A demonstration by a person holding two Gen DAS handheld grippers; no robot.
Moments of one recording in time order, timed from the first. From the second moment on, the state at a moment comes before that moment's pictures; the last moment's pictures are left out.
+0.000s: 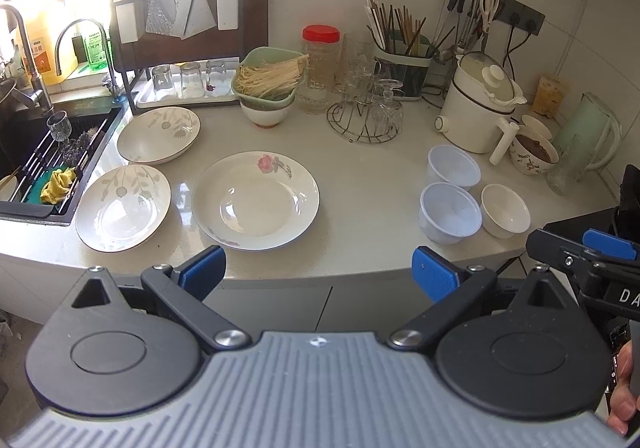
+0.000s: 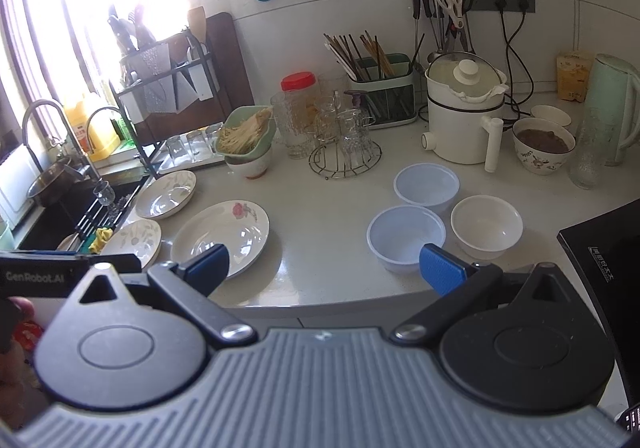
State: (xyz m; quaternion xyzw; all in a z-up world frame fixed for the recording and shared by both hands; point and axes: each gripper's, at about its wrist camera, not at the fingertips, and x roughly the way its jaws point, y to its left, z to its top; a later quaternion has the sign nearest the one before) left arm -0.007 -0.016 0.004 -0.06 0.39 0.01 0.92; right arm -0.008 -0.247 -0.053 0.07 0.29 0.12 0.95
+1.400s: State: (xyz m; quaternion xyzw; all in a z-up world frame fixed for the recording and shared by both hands) left arm -0.012 -0.012 0.001 -0.06 0.39 0.01 0.92; right arm -0.018 -0.245 -0.053 0.07 0.29 0.11 0.95
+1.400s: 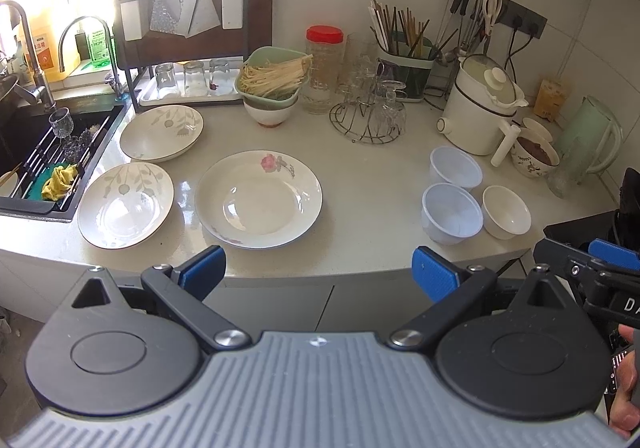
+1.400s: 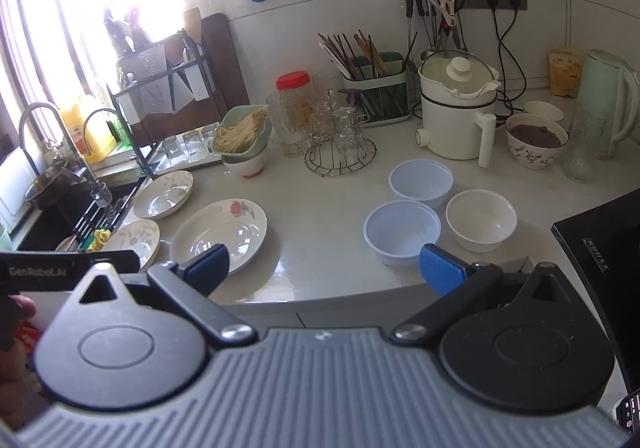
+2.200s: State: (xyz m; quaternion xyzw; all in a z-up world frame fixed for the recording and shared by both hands) left arm -0.015 -0.016 -0.005 -0.06 0.39 0.00 0.92; right arm -0.019 -0.245 -0.058 0.08 0.30 0.10 0.94
